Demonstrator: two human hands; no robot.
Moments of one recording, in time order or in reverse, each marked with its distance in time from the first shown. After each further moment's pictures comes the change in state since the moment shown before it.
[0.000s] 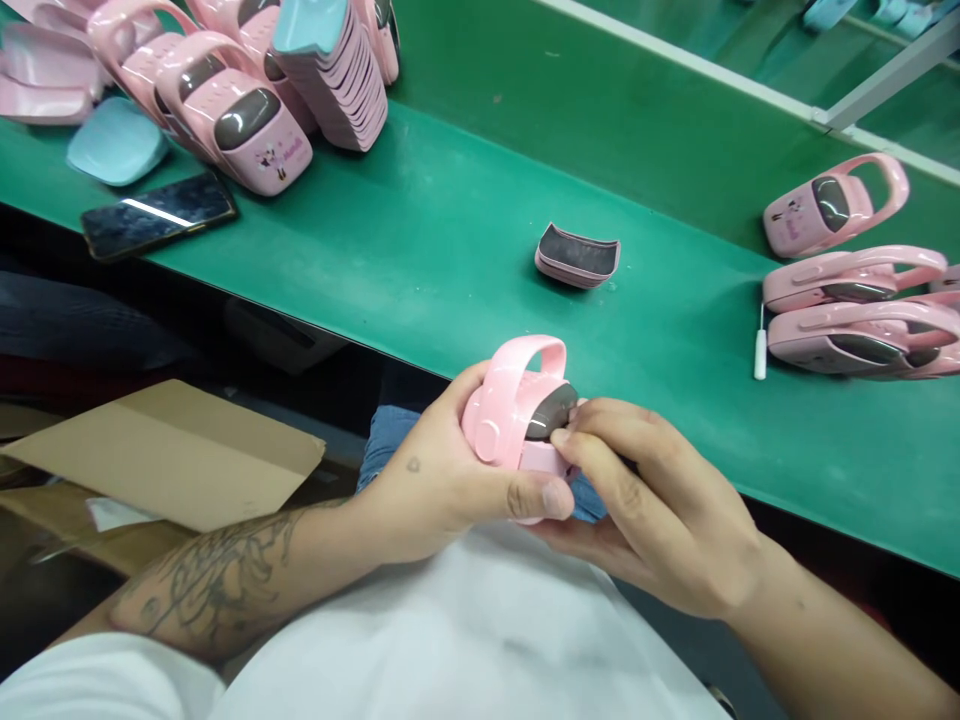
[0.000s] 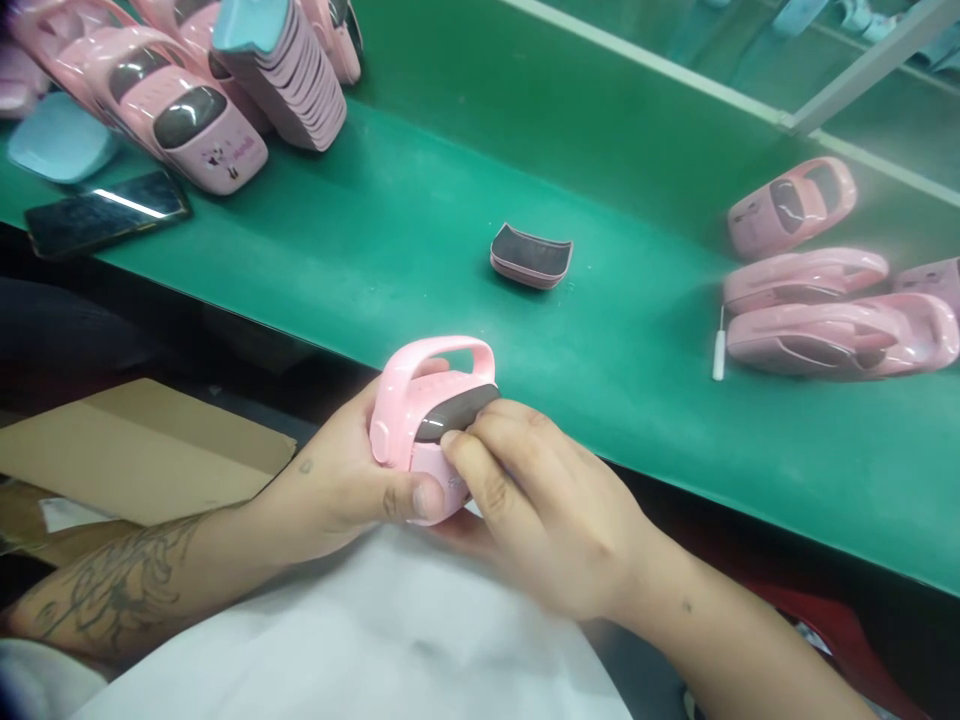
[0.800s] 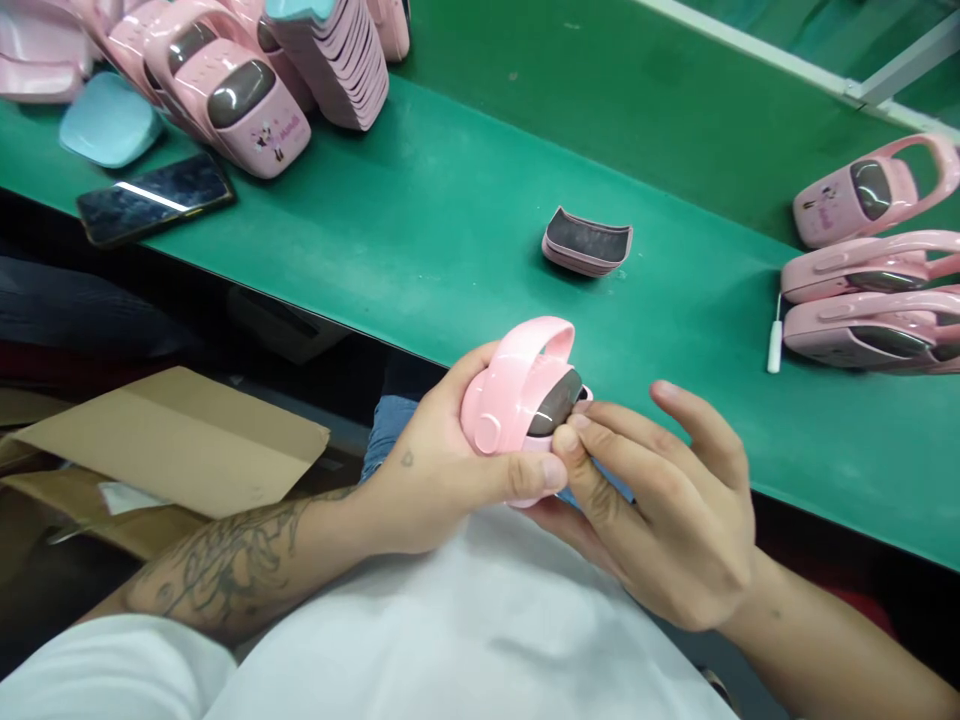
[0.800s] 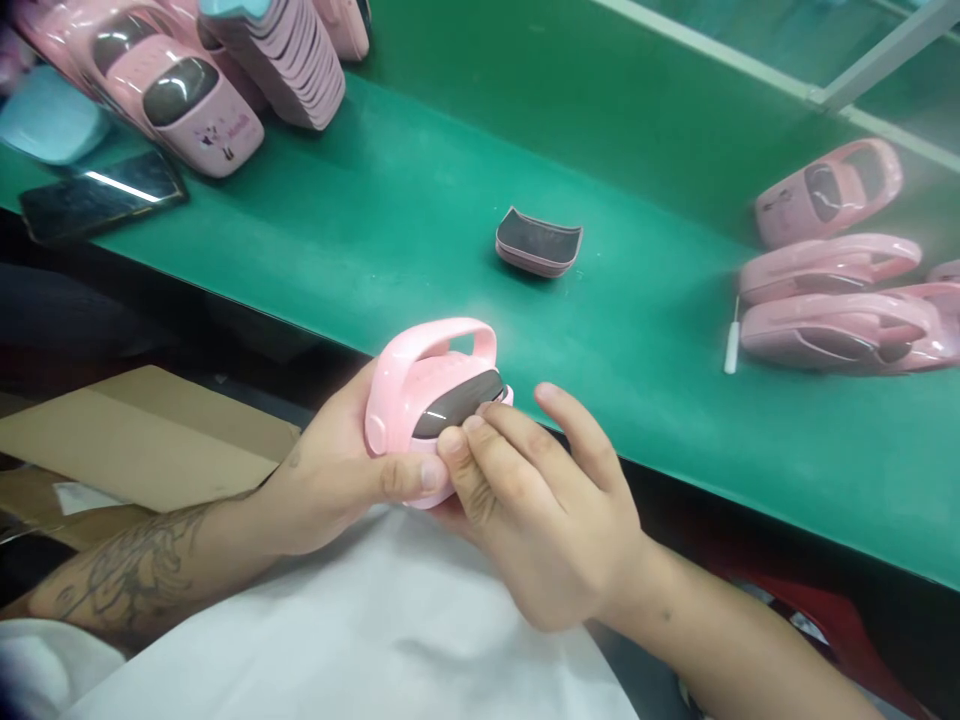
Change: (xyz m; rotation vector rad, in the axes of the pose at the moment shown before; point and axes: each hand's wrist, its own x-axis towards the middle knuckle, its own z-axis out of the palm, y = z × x) left_hand -0.003 0.002 0.002 0.057 -0.008 0.119; right_hand -0.017 -0.013 0.010 -0.282 0.090 0.010
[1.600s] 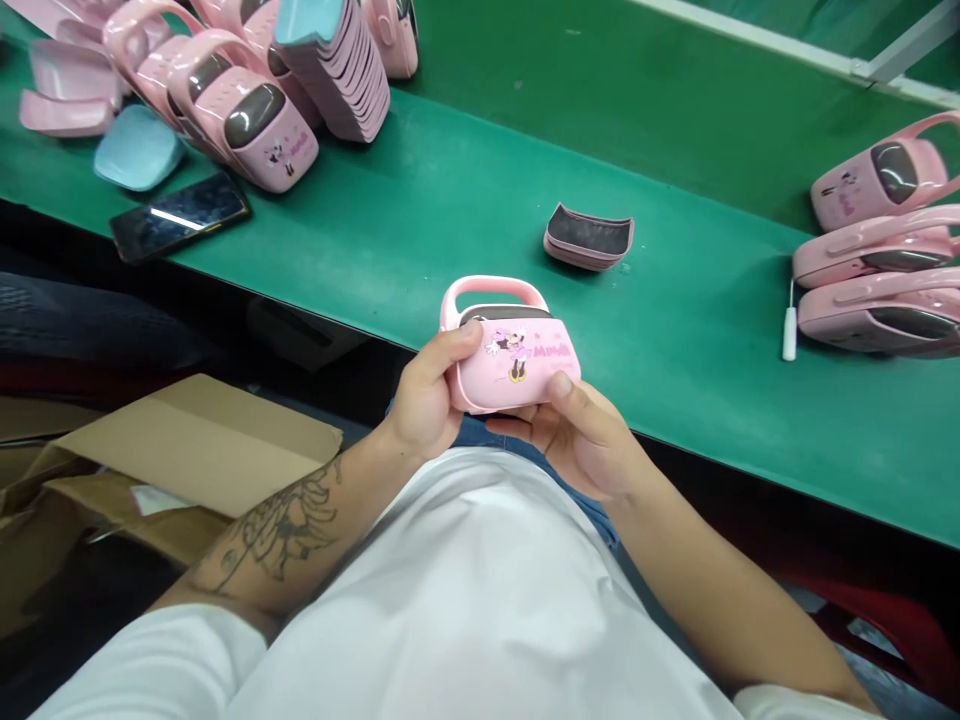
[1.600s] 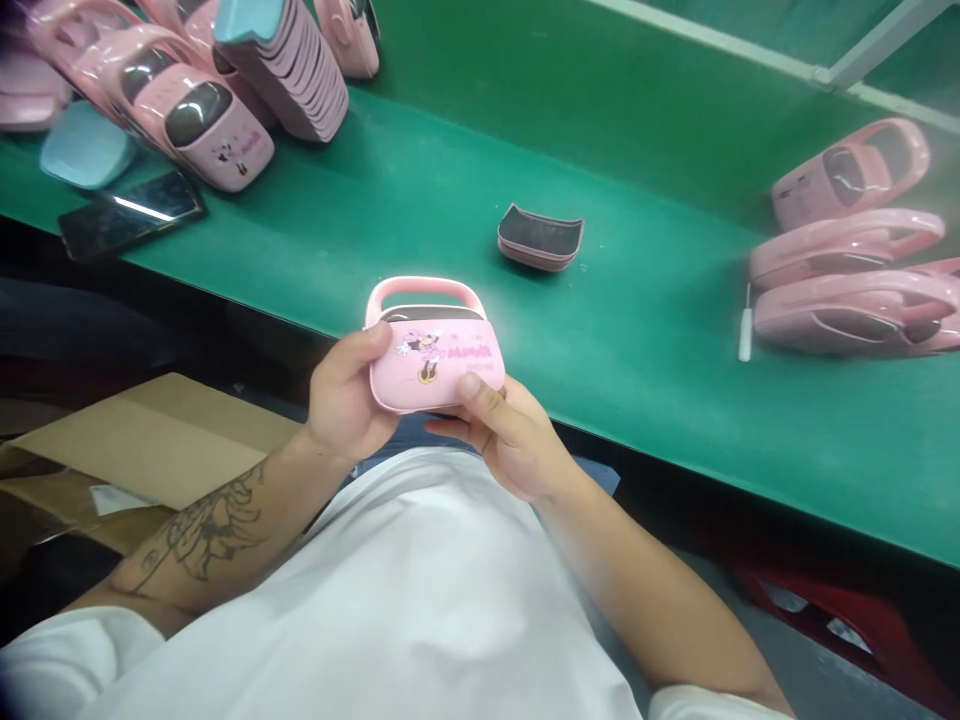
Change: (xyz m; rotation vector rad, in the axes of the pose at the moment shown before) left_hand 0.046 -0.025 -0.033 -0.238 0.254 0.109; right_hand 0.007 -0.002 0.073 1.956 -0.090 1.193
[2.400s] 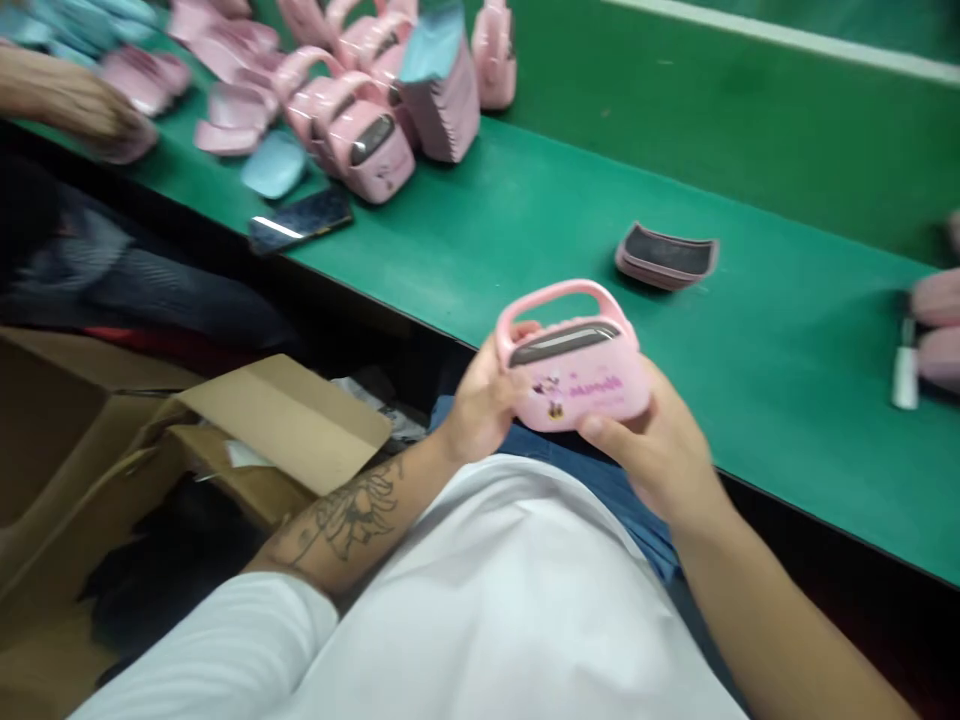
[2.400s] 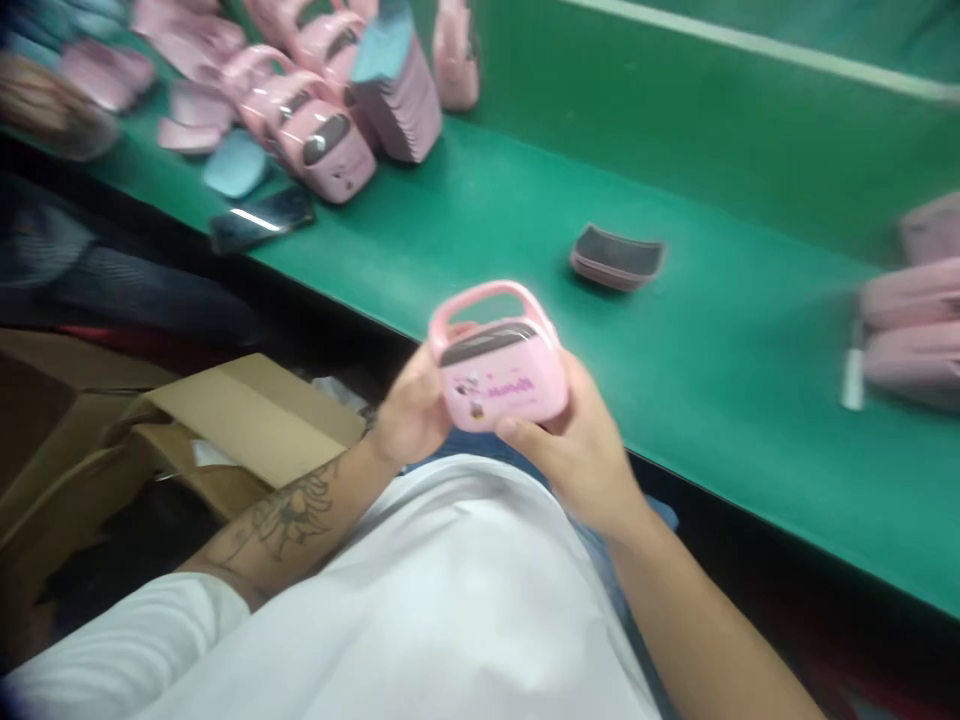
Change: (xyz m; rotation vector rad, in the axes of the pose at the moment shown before) left_hand -0.022 -0.011 -0.029 0.005 -0.087 0.163; right_hand -0.001 0.001 0.005 -0.488 0.126 -0.289
